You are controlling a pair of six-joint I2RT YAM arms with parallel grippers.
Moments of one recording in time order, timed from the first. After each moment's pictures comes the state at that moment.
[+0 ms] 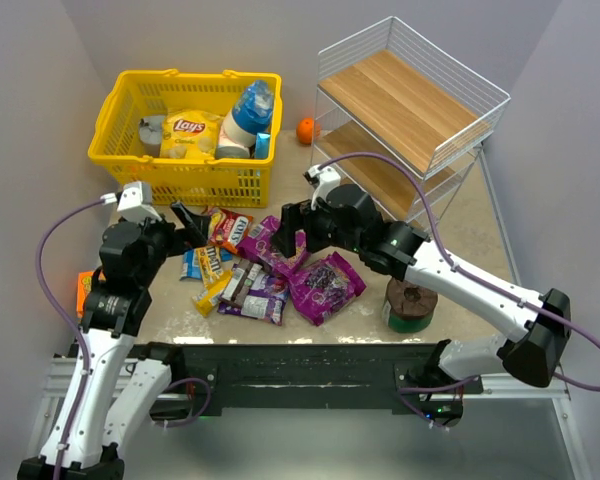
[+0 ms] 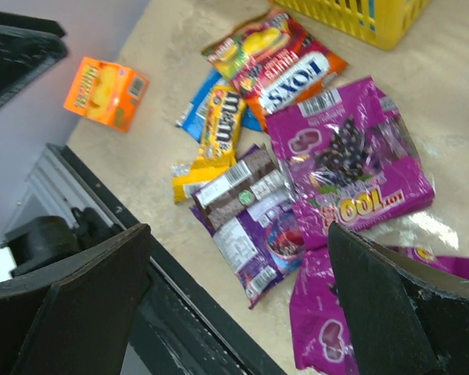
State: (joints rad) left arm -0.15 0.64 0.83 -0.43 0.03 -0.43; right arm 0.91 1.33 1.24 -0.34 0.02 0.50
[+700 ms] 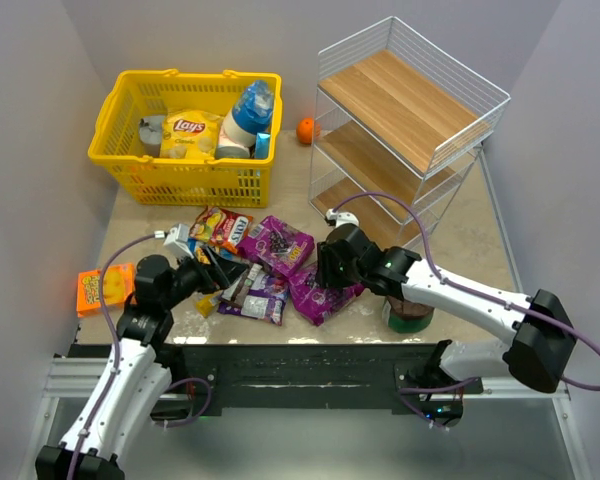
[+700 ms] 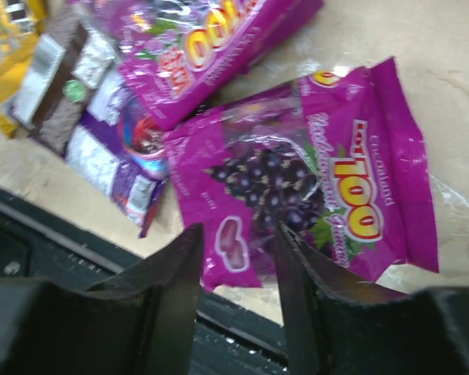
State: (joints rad) left arm -0.16 0.51 0.32 -0.15 0.46 -0.71; right arm 0.91 1.28 0.93 -0.48 0.16 0.65
